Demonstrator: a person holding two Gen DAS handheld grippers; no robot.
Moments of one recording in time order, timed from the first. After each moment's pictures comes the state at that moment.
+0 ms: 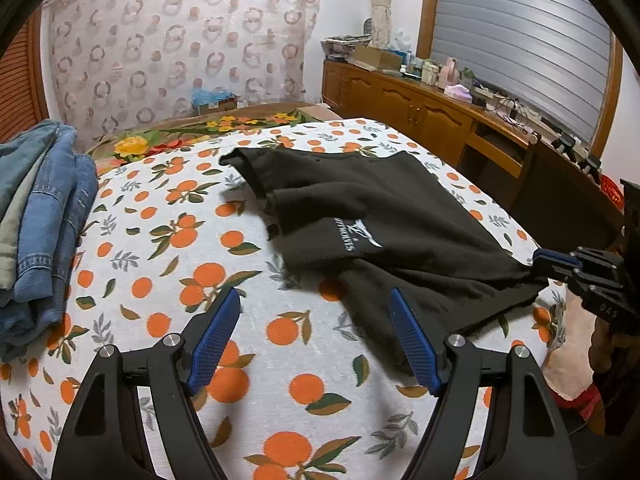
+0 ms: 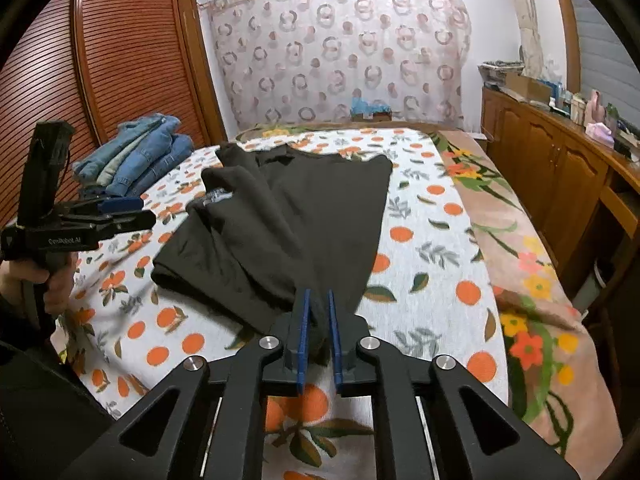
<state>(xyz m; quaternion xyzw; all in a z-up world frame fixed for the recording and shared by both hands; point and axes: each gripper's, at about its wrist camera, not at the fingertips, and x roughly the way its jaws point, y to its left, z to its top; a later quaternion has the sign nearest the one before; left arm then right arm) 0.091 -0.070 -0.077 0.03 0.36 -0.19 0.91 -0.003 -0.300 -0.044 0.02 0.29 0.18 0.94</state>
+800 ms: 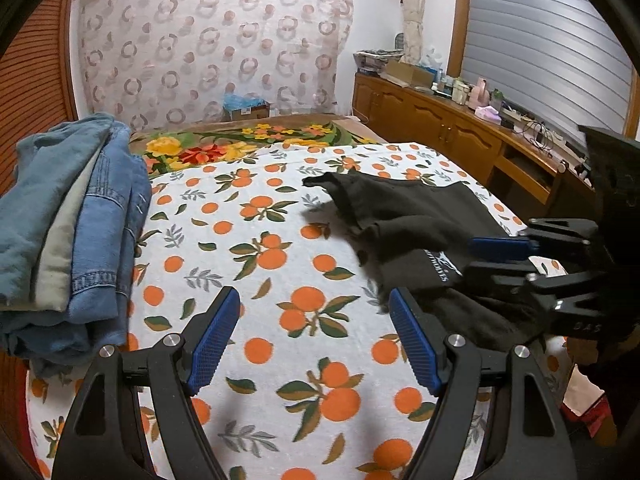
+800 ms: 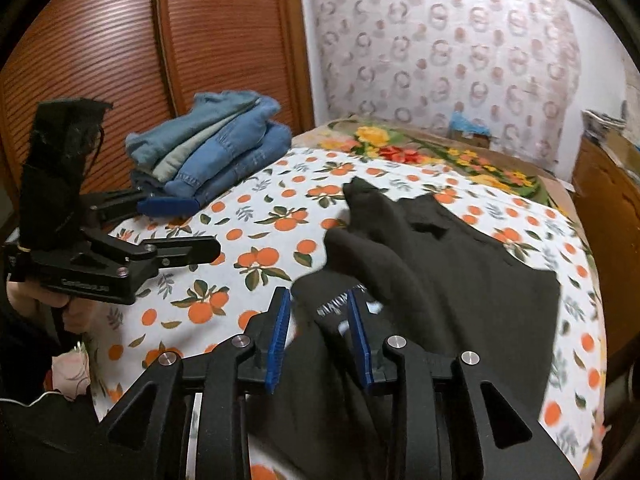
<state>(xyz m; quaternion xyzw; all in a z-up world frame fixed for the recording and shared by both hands) 0.118 -0.007 -0.063 0.01 0.35 -0.15 0.92 0.096 -0.170 -0.022 -0.07 0.29 0.33 0.90</state>
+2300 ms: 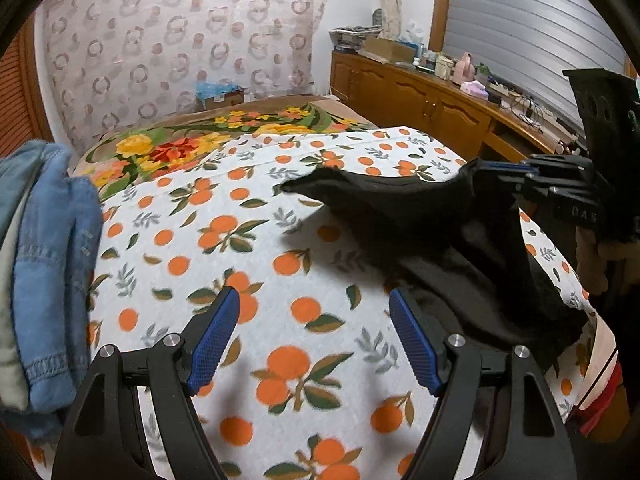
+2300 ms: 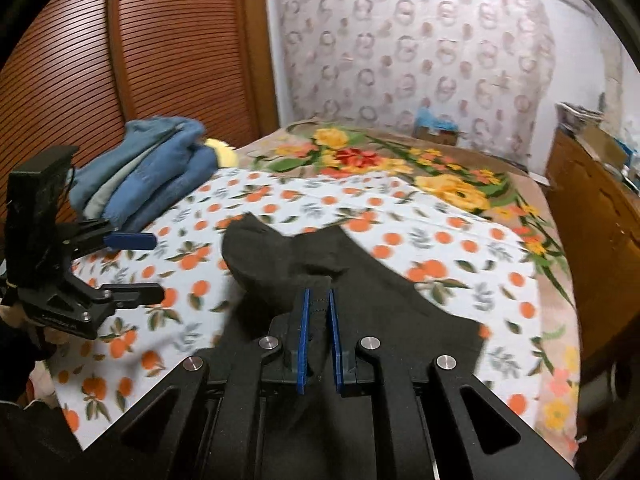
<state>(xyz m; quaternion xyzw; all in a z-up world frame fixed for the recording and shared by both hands) 0.183 -0.043 -0.070 0.05 0.39 -0.19 0.90 0.167 -0.218 -0.002 -0.06 0.30 0.27 0.91</state>
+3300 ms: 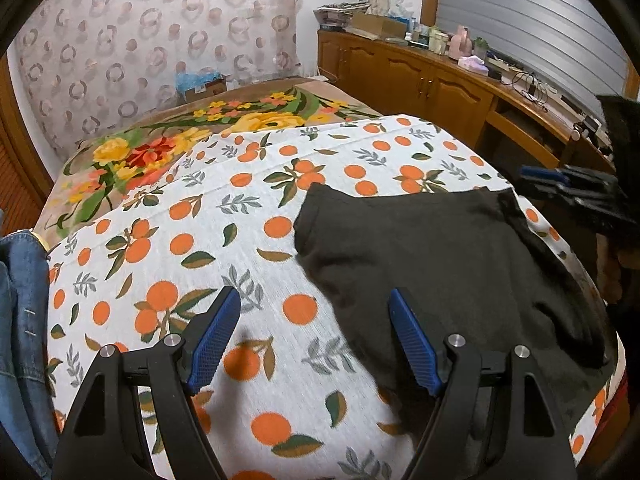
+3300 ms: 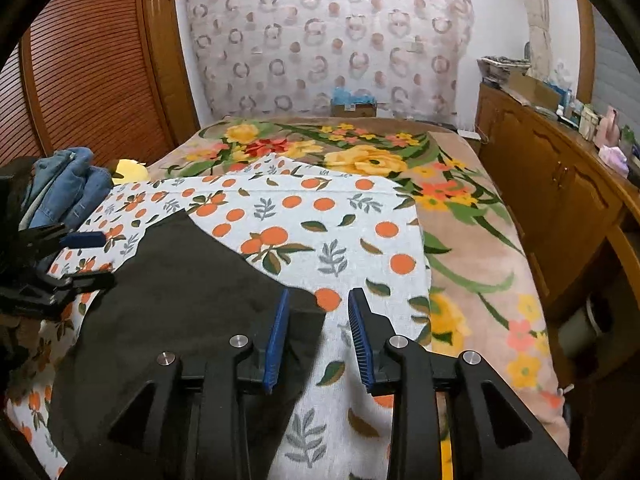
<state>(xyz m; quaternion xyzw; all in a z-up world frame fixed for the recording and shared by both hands) 0.257 -0.098 -0.083 0.08 0.42 -0.20 0.88 0.205 -0.272 -0.019 -0.01 0.33 0.16 0.93</state>
